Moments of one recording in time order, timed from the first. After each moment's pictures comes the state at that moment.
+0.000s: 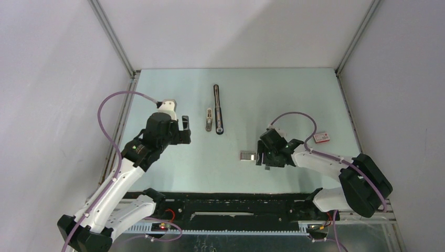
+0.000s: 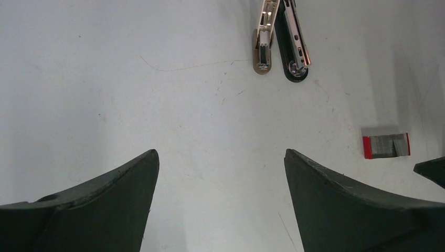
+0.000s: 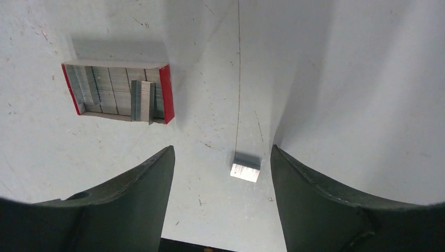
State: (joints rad) left arm -0.47 0.86 0.87 -0.63 -0.25 -0.29; right arm 0.71 1.34 0.66 -0.44 0.14 0.75
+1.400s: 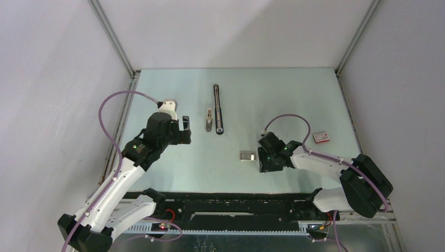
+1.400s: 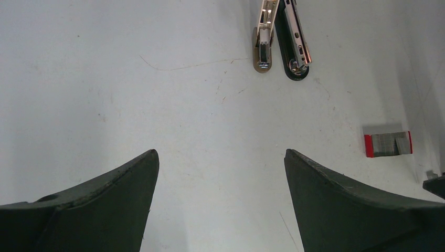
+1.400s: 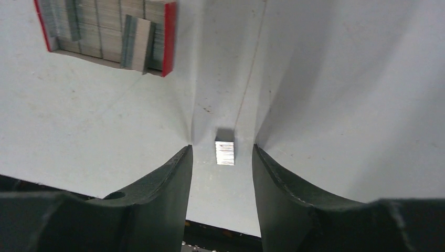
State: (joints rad) left arm -0.47 0.86 0.87 -0.63 -0.25 -0.28; right arm 0.73 1.34 0.65 -0.49 0.04 0.60
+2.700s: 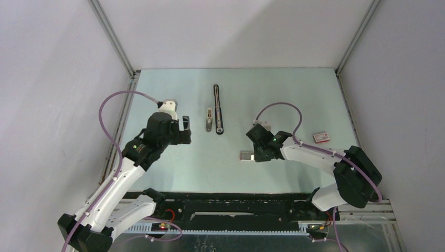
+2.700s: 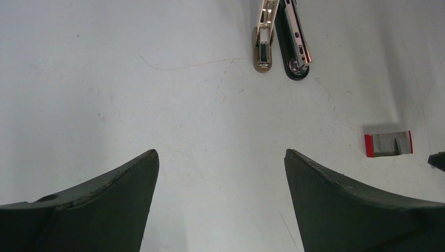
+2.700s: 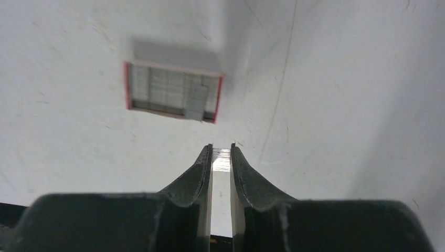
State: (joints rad) left arm -0.47 0.87 0.87 -0.63 -0.25 -0.28; right arm 0.81 1.45 0.85 -0.60 0.21 0.66
